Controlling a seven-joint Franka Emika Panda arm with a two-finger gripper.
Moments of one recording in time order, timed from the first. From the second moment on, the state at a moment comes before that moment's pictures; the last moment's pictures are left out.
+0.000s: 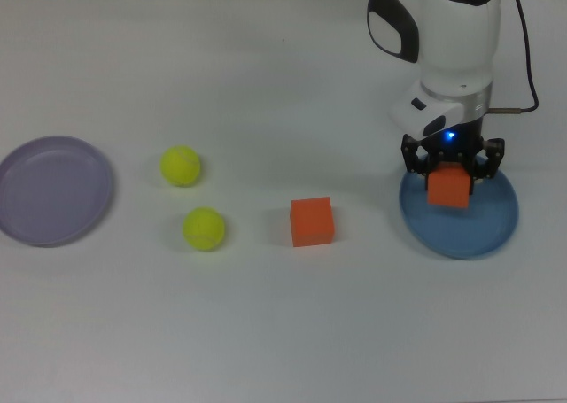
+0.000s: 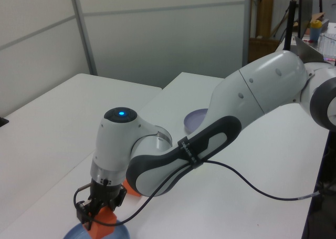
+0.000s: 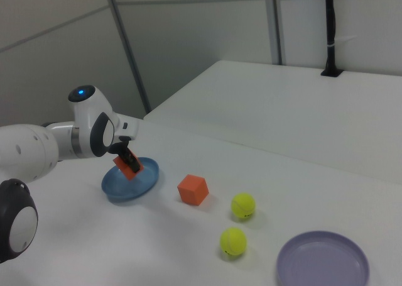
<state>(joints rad) 0.37 0.56 0.36 -1.56 -0.19 2.44 0.83</state>
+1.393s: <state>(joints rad) 0.35 0.55 0.36 -1.52 -0.22 2.47 0.79</state>
